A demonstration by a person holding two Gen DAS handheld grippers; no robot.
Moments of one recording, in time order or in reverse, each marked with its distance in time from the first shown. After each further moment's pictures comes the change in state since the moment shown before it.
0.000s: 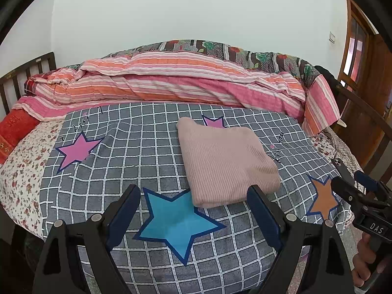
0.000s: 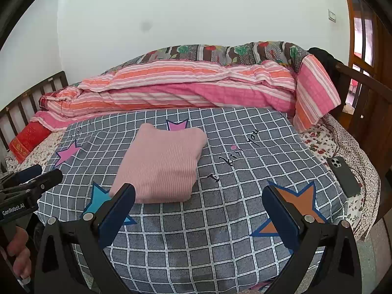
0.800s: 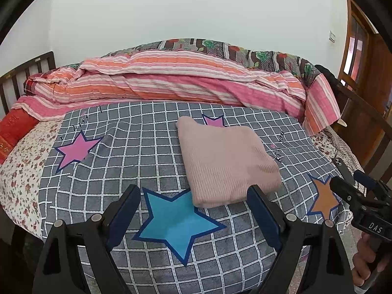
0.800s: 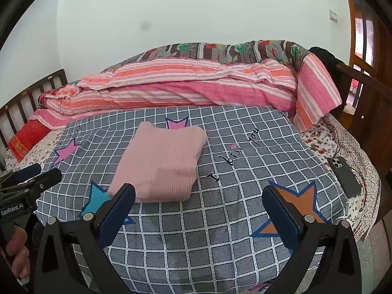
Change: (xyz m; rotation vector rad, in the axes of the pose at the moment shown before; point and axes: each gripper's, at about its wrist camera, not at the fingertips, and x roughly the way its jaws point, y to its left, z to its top) left arm 0.001 0.000 -0.001 -0.001 0.000 0.001; right arm 0.005 0.001 -0.001 -0.005 0.006 -0.003
